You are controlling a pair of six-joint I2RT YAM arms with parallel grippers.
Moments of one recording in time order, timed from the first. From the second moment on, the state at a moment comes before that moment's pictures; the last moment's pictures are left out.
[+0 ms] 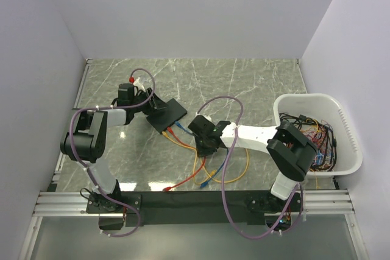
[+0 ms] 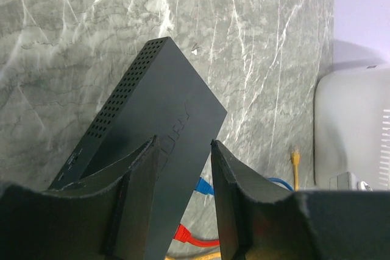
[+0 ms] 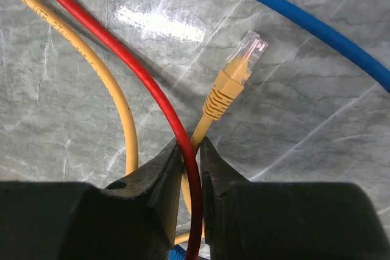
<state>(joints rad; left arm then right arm) -0.13 1.78 0.85 0.37 0.61 -0.65 0.93 1.69 0.98 -0.47 0.07 0.73</state>
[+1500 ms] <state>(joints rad) -0.13 1.76 0.79 0.44 0.64 -0.70 0.38 1.51 0.80 -0.54 0.22 0.67</state>
